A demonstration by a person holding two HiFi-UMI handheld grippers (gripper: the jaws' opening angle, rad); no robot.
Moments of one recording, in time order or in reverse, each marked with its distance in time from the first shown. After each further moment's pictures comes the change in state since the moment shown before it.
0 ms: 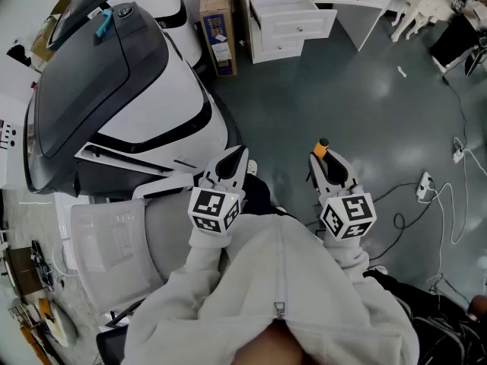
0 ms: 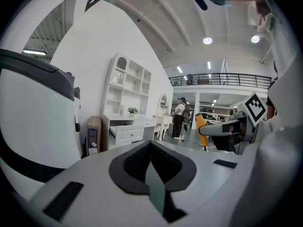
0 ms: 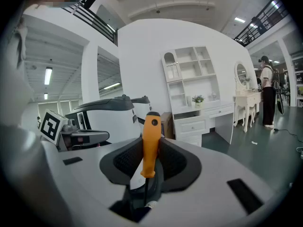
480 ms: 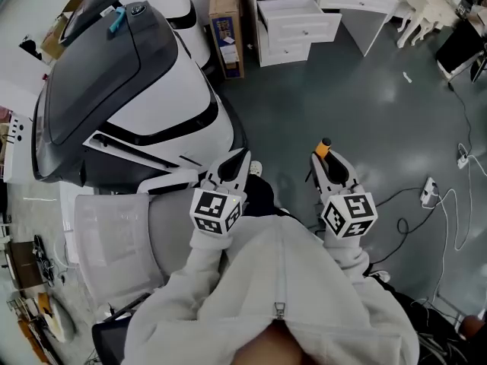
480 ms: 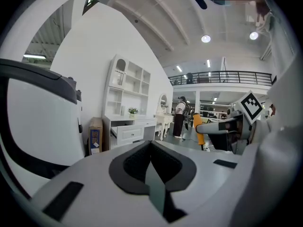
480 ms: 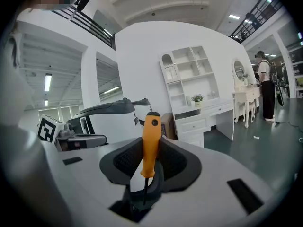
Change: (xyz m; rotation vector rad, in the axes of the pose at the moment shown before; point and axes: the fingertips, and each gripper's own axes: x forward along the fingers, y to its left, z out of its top) left arm -0.024 -0.015 -0.004 0.015 0.008 0.010; right arm -0.017 0.008 -0.005 0.062 -0.015 0.007
